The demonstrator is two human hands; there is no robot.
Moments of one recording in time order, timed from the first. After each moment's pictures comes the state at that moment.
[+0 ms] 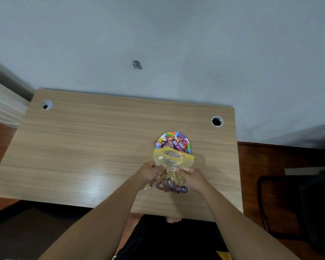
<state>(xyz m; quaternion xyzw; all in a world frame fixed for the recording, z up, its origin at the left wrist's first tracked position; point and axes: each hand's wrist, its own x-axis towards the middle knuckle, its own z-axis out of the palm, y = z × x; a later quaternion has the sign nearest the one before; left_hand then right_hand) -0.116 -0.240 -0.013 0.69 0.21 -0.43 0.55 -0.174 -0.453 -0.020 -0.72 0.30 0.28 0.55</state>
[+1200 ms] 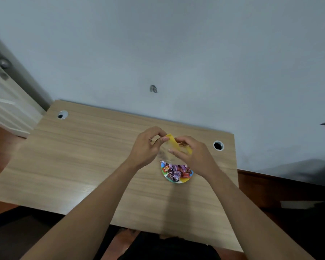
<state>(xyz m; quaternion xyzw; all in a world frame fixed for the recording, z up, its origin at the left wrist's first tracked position) -0.036 -0.202 0.128 0.85 -0.15 0.02 0.51 -0.084 -0.414 0.153 -0.88 -0.03 0.04 0.47</state>
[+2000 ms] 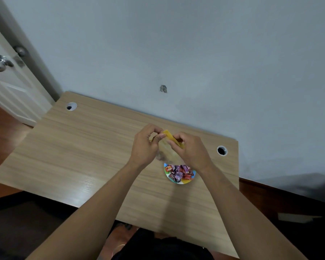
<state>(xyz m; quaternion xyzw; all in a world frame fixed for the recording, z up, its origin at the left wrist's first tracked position) -0.057 -0.187 0.139 0.83 -0.03 0.10 0.54 -0.061 -0.378 0.155 -0.94 -0.09 -0.01 0.34</state>
